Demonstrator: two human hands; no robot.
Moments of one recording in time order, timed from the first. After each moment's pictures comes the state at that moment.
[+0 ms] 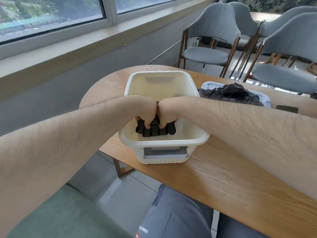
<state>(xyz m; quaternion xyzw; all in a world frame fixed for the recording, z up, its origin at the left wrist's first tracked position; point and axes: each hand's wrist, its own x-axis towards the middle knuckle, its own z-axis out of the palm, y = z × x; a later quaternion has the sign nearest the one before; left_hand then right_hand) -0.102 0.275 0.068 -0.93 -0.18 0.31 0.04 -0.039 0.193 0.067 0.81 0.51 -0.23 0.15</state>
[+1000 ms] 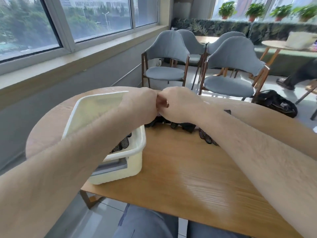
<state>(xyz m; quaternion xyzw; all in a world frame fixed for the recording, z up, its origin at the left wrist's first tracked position) -0.047 0.149 0.134 -0.99 -0.11 -0.01 0.05 -0.003 0.004 0.150 0.86 0.50 0.08 -0.10</state>
